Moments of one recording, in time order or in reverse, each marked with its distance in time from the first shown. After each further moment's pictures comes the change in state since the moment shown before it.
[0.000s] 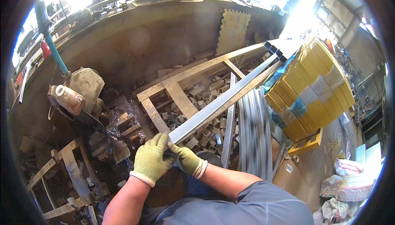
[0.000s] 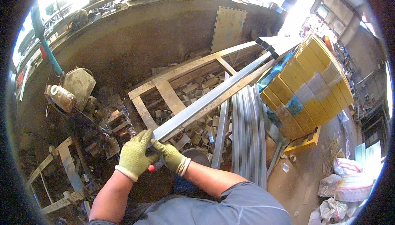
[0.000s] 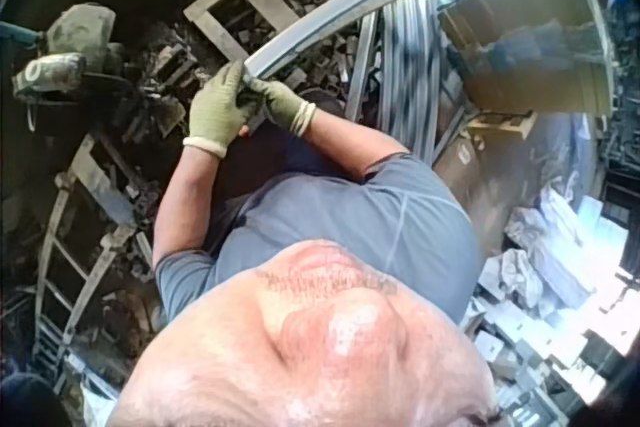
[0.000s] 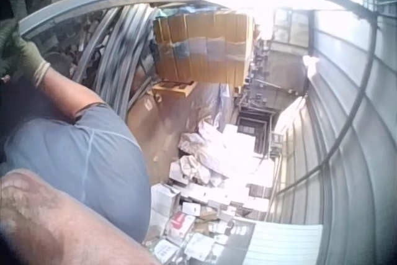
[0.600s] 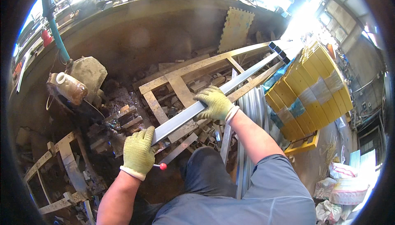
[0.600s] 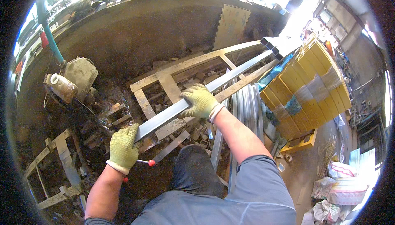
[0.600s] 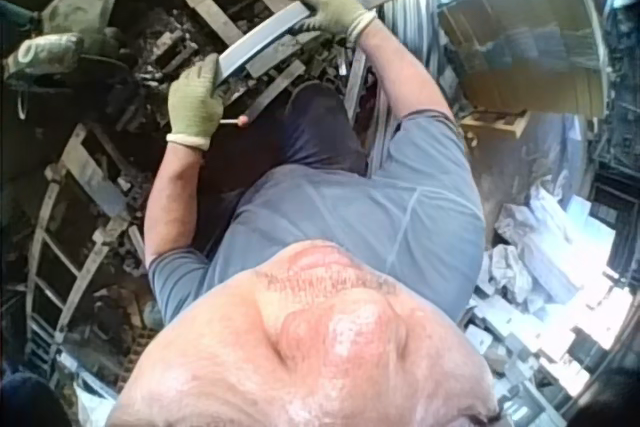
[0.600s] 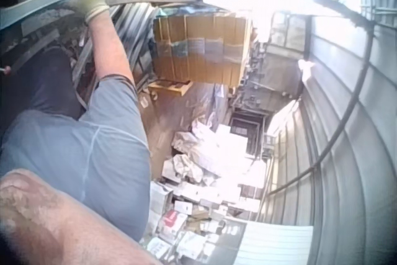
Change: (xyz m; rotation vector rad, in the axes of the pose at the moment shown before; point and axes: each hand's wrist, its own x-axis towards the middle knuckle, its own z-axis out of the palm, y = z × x) left_hand -0.016 -0.046 -0.002 0.034 0.182 0.006; right_hand 0.017 -0.229 -0.052 -2.191 0.018 -0.766
